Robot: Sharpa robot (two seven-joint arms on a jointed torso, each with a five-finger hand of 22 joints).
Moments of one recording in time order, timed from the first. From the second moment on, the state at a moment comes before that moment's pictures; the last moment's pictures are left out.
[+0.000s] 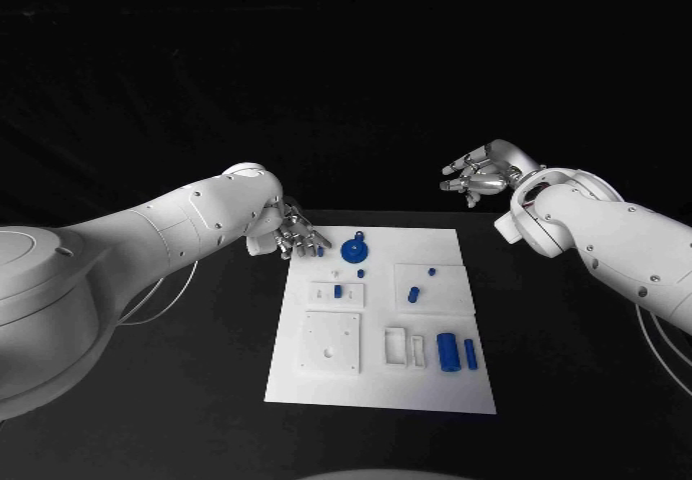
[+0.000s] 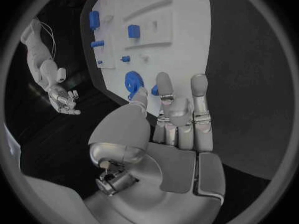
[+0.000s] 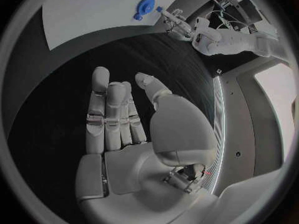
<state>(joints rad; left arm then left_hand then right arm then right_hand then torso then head) 1.36 -0.36 -0.14 0.68 -0.84 0.35 -0.43 1.06 0.11 -0.05 0.02 0.11 1.08 0.06 0.07 0.30 1.47 -0.04 0.54 0.29 1.39 -0.10 1.25 0.82 0.05 1.29 -0.12 0.43 1.31 1.14 -0.62 0.33 1.09 -1.18 -0.24 -0.06 1.22 -0.11 0.25 -0.17 0.51 1.04 0.11 0.07 0.07 1.09 0.00 0.84 0.60 1.35 -0.06 0.86 0.85 0.11 1.46 -0.08 0.12 1.22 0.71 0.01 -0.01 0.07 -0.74</state>
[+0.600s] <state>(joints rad) 1.36 -0.35 -0.14 0.67 -0.80 0.35 -0.43 1.12 0.16 -0.02 -0.03 0.12 1.08 0.06 0.07 0.29 1.47 -0.04 0.54 0.29 1.39 -0.10 1.25 0.82 0.05 1.29 -0.12 0.43 1.31 1.14 -0.62 0.33 1.09 -1.18 -0.24 -0.06 1.22 -0.11 0.25 -0.17 0.51 1.04 0.11 0.07 0.07 1.09 0.00 0.84 0.60 1.35 -0.06 0.86 0.85 0.11 1.46 -0.08 0.12 1.22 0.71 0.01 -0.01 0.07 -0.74</state>
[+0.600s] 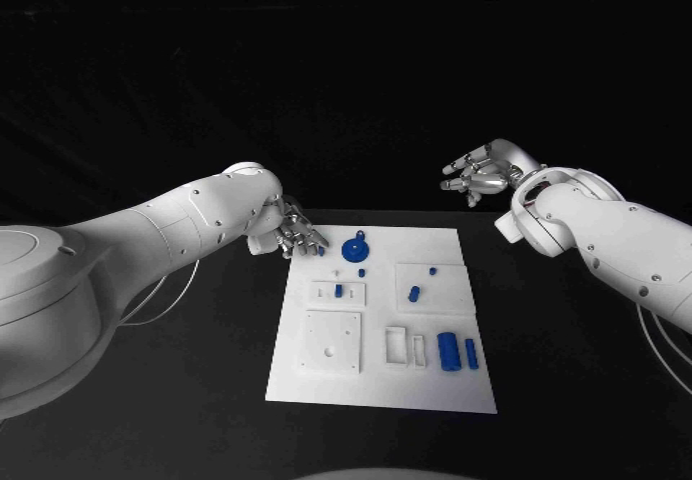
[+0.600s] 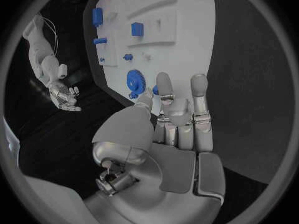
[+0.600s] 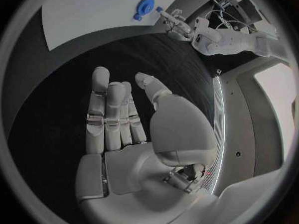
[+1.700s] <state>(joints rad) 1.36 -0.36 -0.14 0.66 -0.79 0.37 -0.43 1.19 0.22 0.07 -0.16 0.35 1.11 0.07 0.07 0.31 1.47 -0.04 0.54 0.28 1.39 -0.10 1.26 0.84 0.05 1.29 -0.12 0.43 1.31 1.14 -0.62 0.33 1.08 -1.18 -0.24 -0.06 1.22 -0.11 0.26 -0.17 0.52 1.04 0.11 0.07 0.07 1.09 0.00 0.84 0.60 1.35 -0.06 0.86 0.85 0.11 1.46 -0.08 0.12 1.22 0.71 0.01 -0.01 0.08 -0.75</state>
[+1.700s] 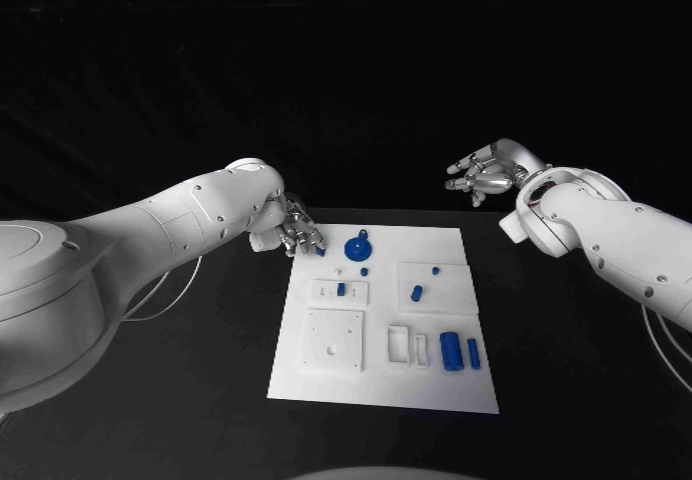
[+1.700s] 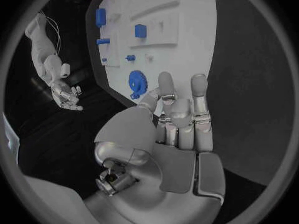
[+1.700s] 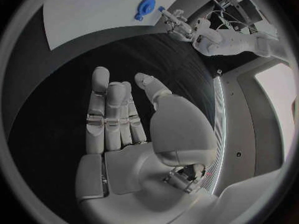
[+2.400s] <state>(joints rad) 1.36 -0.39 -0.14 0.70 -0.77 0.35 -0.44 1.07 0.09 0.38 -0.16 0.45 1.12 0.08 0.06 0.48 1.47 -0.05 0.60 0.22 1.43 -0.10 1.29 0.91 0.05 1.29 -0.11 0.48 1.31 1.14 -0.61 0.33 1.07 -1.18 -0.24 -0.06 1.22 -0.11 0.26 -0.17 0.52 1.04 0.11 0.07 0.07 1.09 0.00 0.84 0.60 1.35 -0.06 0.86 0.85 0.11 1.46 -0.08 0.12 1.22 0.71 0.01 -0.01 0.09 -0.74</state>
